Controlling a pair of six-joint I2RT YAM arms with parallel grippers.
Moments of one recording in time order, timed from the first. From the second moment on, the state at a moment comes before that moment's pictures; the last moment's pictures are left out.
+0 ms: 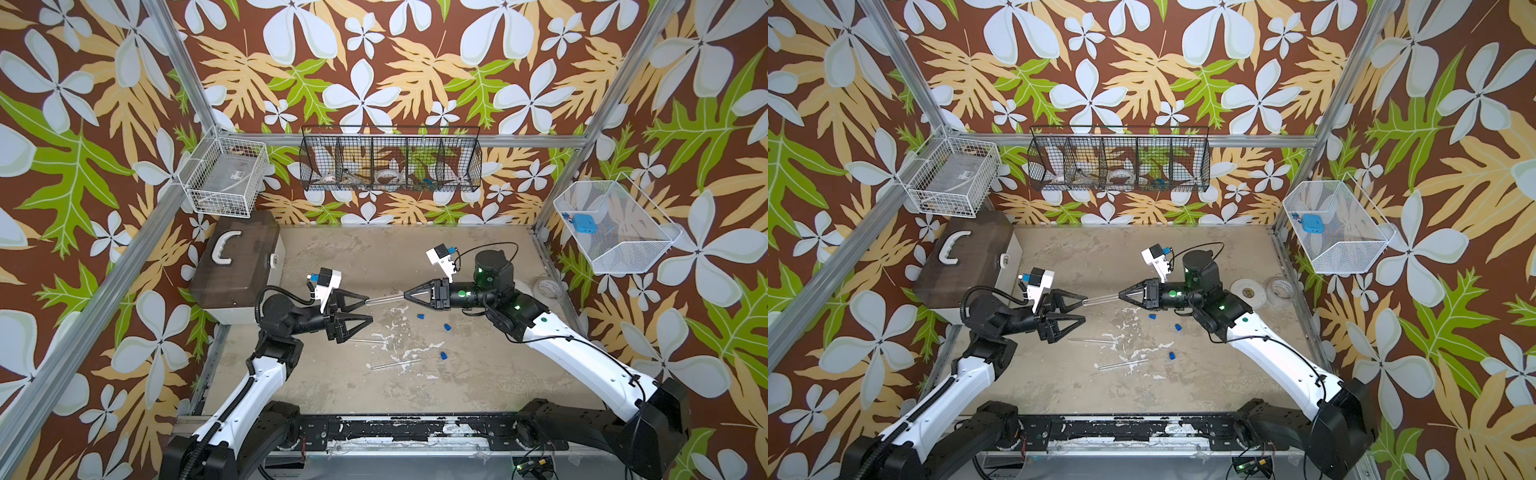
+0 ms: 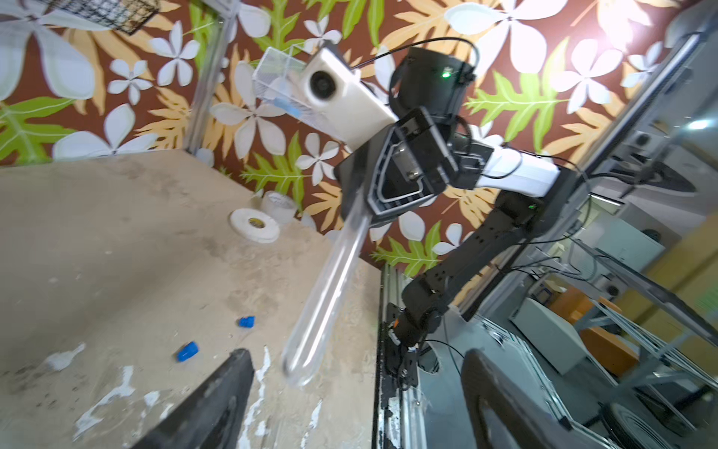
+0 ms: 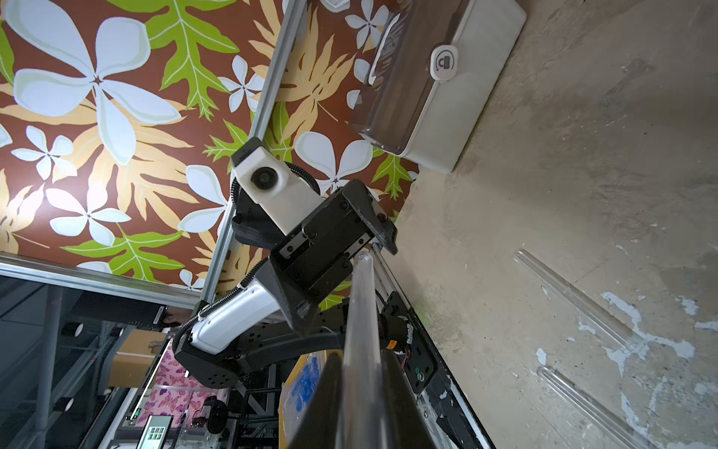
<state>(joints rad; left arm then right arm) -0.18 0.94 0.47 0.76 1.21 -0.73 0.60 1.23 1.01 -0.06 -0.85 0.87</state>
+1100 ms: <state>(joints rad) -0.19 0.95 0.46 0.69 1.29 -0.64 0.73 1.38 1.08 -0.01 -0.89 0.81</state>
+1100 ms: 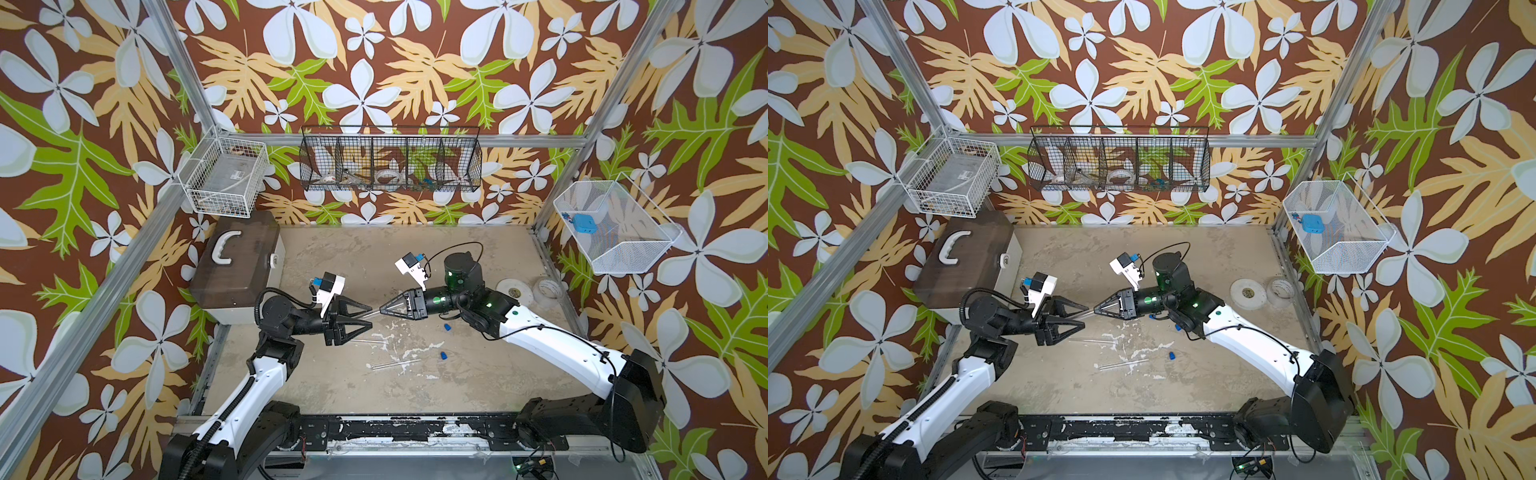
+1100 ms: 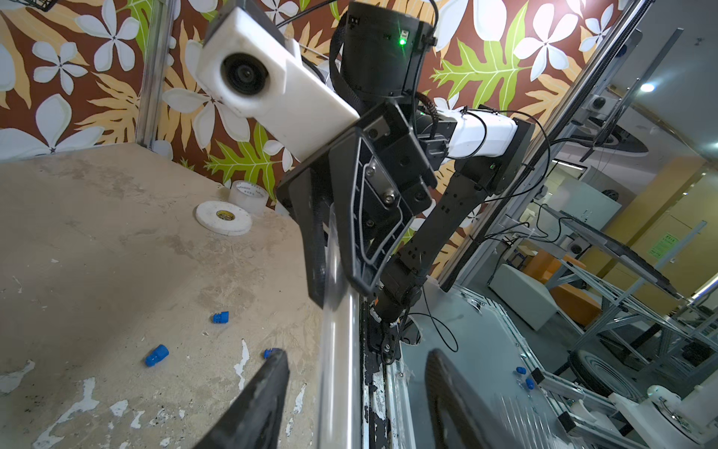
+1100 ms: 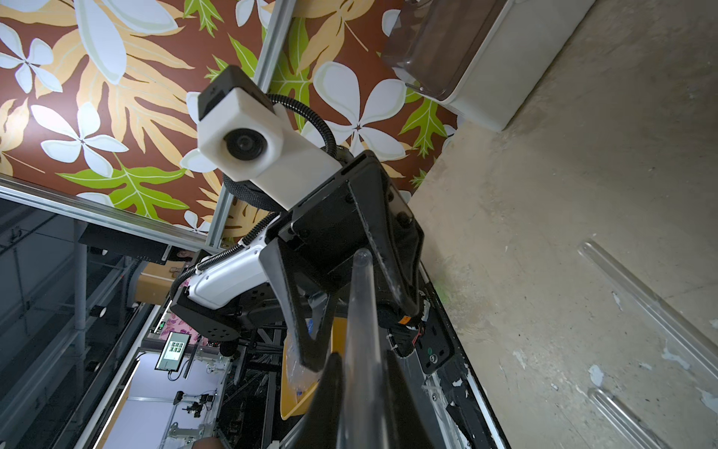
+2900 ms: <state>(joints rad) -0.21 0.93 0.42 0.77 1.26 -0.72 0.73 1.41 1.04 0.17 -0.88 0.93</state>
